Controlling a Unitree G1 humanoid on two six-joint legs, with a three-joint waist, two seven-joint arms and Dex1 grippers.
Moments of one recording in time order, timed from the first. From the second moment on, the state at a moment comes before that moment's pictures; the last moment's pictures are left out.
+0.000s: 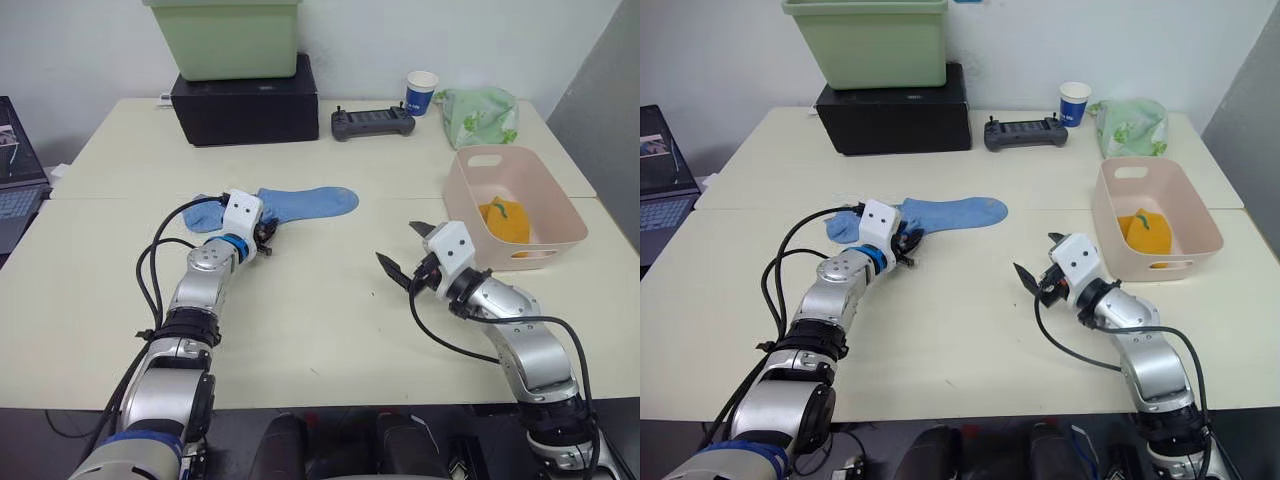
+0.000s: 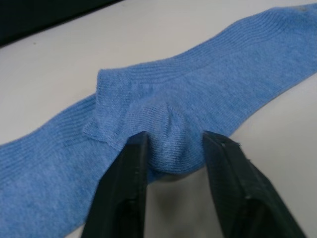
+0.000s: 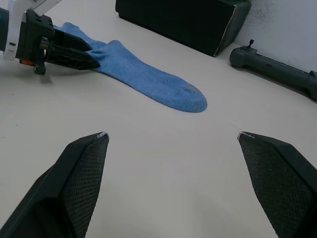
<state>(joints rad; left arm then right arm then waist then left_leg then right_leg) -0.72 0.36 0.03 0.72 -0.03 0.08 -0.41 -0.25 -0.37 0.10 -0.34 0.10 0.40 0.49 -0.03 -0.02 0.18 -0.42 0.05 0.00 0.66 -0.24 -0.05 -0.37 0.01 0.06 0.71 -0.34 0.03</state>
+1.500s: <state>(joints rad) 0.14 0.80 0.04 -0.60 -0.46 0.67 -0.86 -0.41 -0.35 0.28 -0.13 0.21 0.61 0.73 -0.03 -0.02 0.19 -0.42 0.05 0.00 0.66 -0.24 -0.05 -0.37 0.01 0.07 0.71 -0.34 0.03</state>
